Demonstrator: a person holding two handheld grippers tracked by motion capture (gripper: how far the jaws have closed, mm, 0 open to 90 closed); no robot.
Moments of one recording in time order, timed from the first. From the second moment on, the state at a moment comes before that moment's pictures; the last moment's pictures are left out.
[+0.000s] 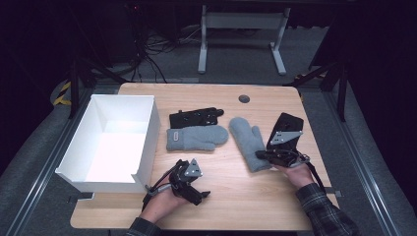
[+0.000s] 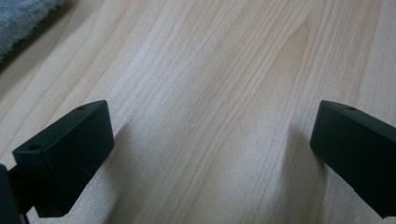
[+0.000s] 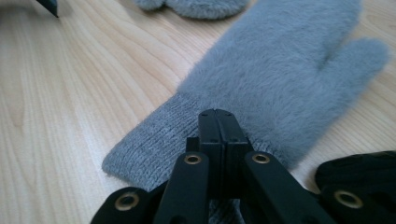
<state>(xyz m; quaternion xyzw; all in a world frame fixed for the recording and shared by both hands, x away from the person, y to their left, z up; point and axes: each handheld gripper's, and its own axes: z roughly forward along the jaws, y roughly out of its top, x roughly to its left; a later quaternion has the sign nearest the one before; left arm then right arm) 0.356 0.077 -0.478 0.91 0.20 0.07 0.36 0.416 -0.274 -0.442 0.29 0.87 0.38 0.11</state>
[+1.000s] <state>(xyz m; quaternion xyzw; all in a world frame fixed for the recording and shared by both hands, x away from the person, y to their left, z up) 0.355 0.077 -0.478 0.91 0.20 0.07 0.36 0.383 -0.230 -0.440 0.21 0.90 0.38 0.06</state>
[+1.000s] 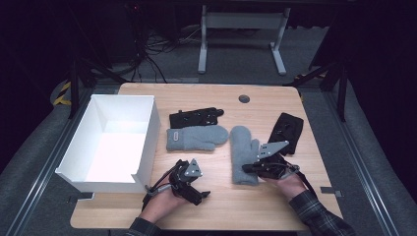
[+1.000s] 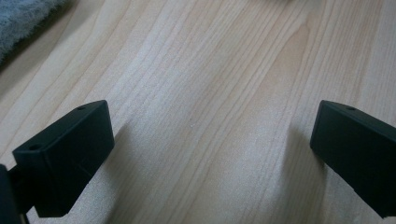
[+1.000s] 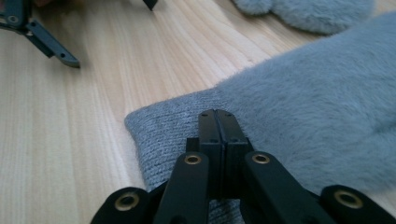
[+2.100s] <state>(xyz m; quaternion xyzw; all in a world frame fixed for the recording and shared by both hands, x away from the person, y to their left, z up) 0.355 0.077 -0.478 0.91 0.21 0.07 0.36 0.403 -0.243 -0.425 0.23 0.88 0.40 0.09</state>
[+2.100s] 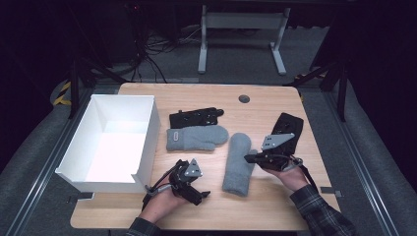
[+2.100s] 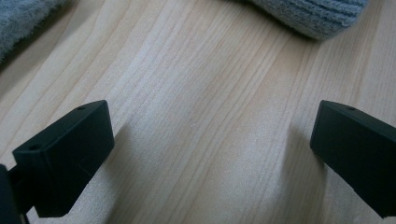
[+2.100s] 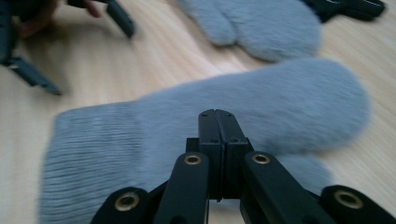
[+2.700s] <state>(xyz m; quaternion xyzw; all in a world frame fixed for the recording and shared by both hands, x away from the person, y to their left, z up) 0.355 0.077 -0.478 0.91 0.21 0.07 0.36 0.414 -0.247 -0.446 0.25 0.90 0.36 0.08</state>
